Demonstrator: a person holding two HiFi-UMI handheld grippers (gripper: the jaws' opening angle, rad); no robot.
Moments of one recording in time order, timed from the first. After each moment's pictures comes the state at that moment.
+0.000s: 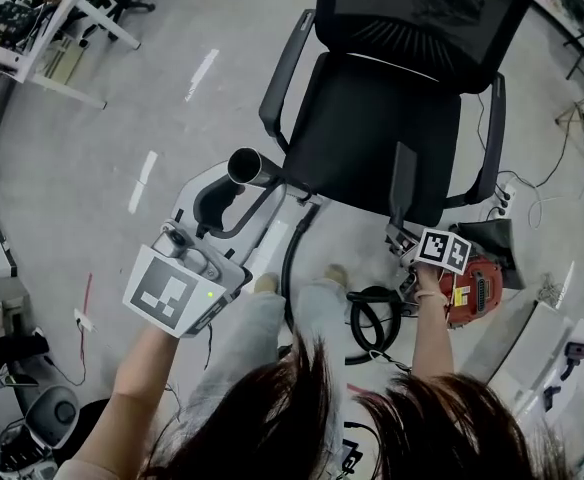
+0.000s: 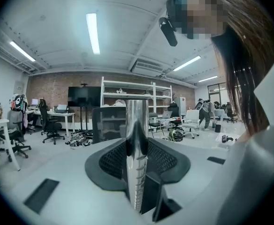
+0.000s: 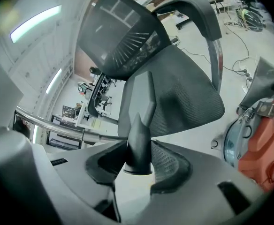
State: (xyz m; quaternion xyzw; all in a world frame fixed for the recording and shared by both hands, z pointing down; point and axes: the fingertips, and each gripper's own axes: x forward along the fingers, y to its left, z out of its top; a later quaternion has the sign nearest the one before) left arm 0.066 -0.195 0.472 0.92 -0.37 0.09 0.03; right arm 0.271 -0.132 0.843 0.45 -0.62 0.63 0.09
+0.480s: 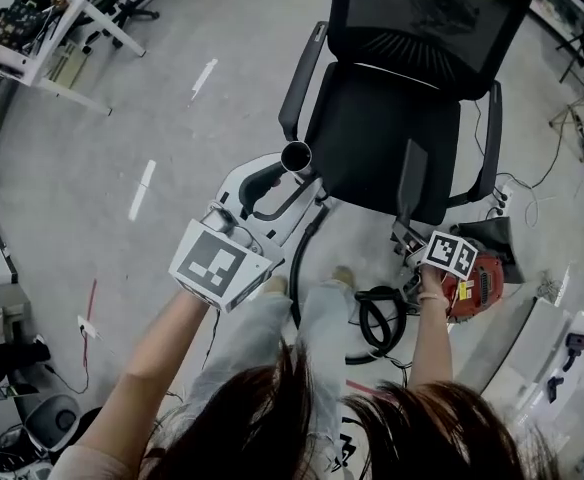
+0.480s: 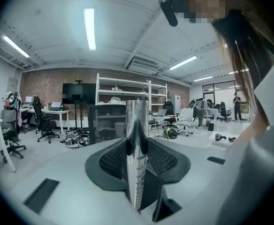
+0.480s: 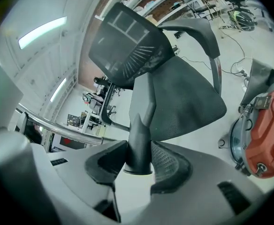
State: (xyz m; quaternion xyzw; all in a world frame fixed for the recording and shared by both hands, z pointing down) left arm 0.056 -0.190 0.462 0.94 -0.33 0.10 0.03; right arm 0.241 -0.124 0.776 0.48 -0.62 0.62 0.03
